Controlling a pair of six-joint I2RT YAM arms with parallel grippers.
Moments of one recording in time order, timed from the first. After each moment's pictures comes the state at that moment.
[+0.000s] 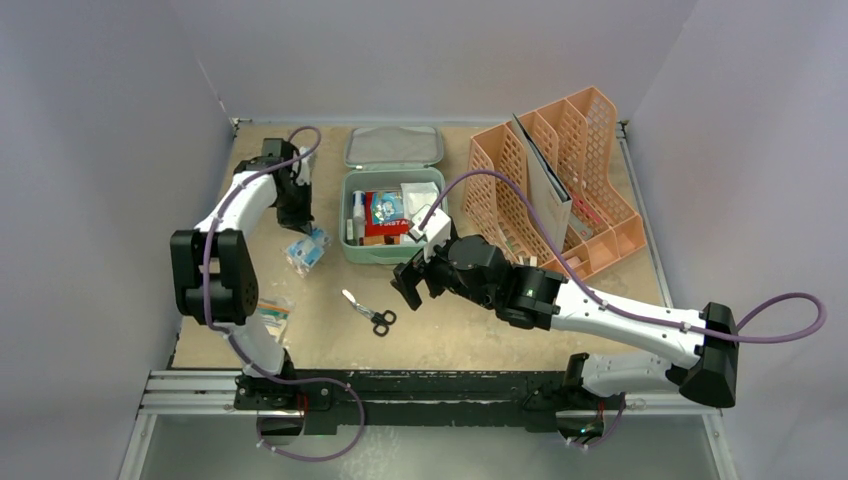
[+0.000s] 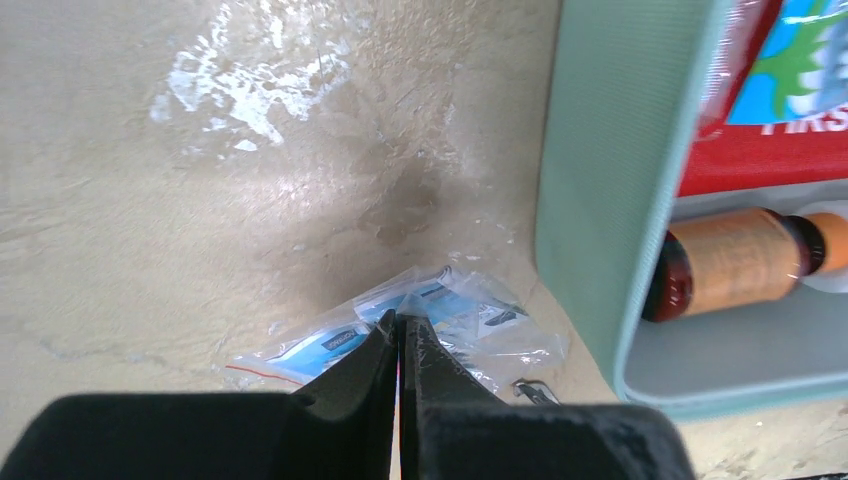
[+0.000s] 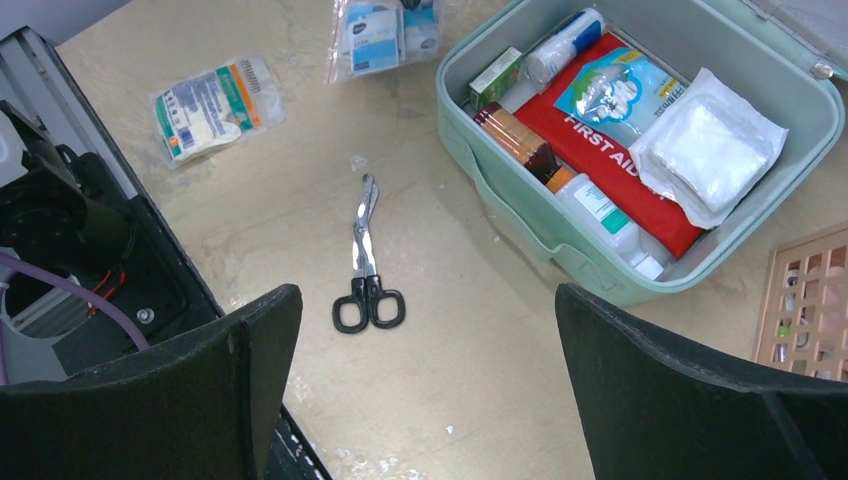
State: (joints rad) left arm 0.01 1.78 1.34 -0.84 0.12 -0.07; right arm 1.17 1.19 1.01 -0.20 0.23 0.16
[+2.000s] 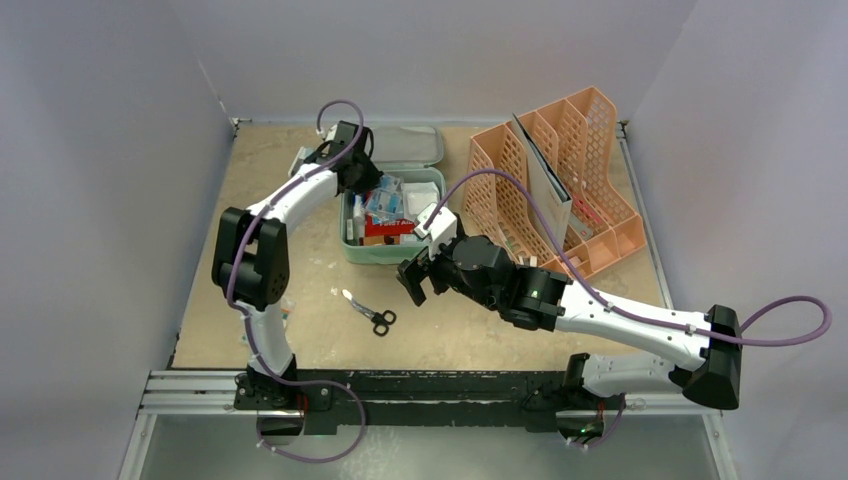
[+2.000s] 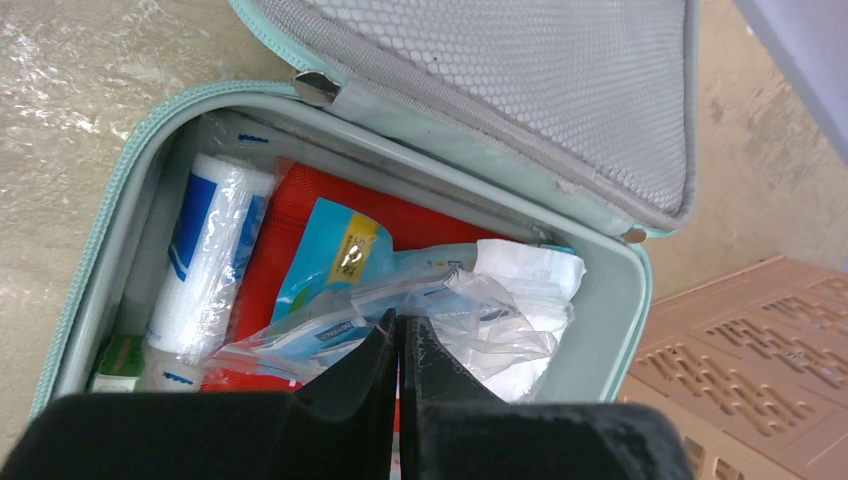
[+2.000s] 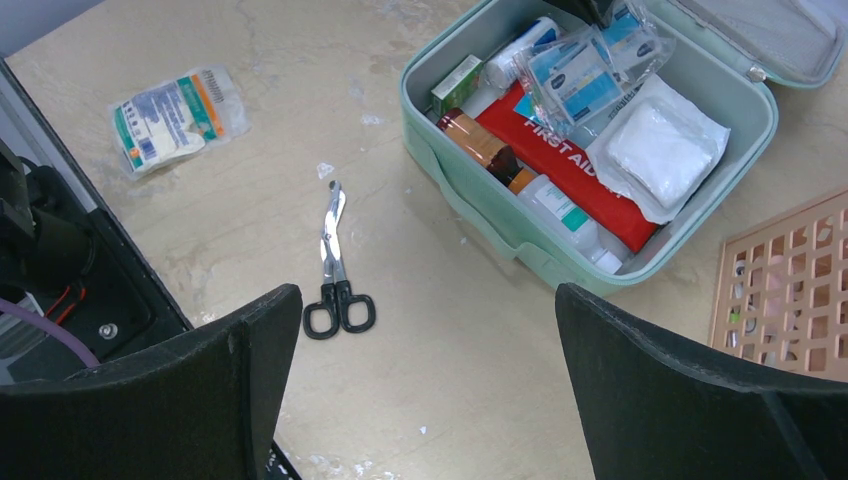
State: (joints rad) left arm -0.33 1.90 1.50 -0.44 -0.10 -0.90; right arm 1.17 1.17 1.01 -0.21 0.30 0.13
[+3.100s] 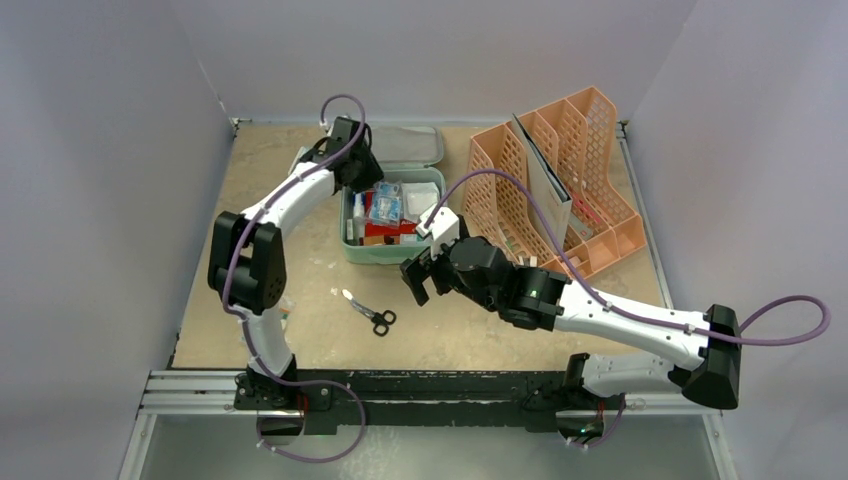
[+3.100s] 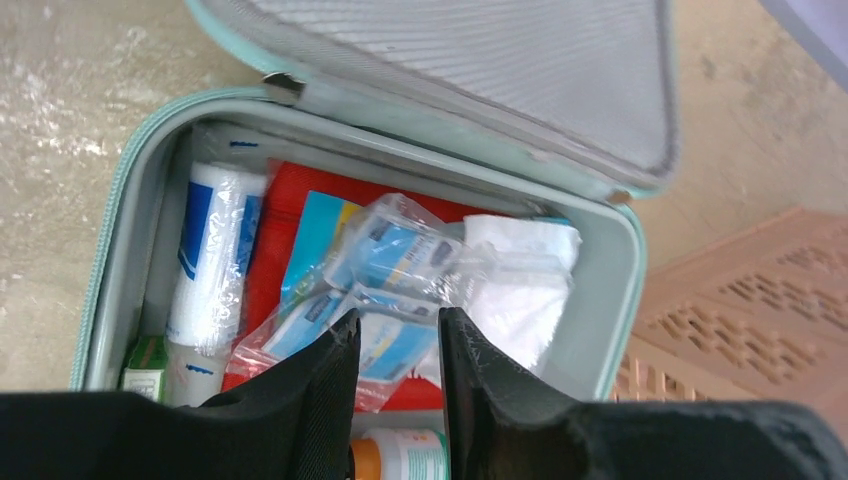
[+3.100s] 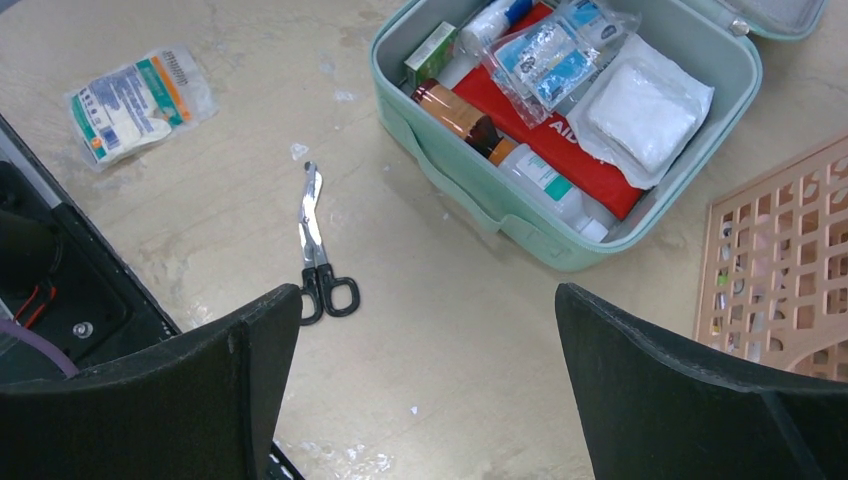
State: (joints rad) left arm -0.33 1.89 1.52 -0.45 -0.08 -0.82; right arm 1.17 1.17 1.01 -0.26 0.35 0.16
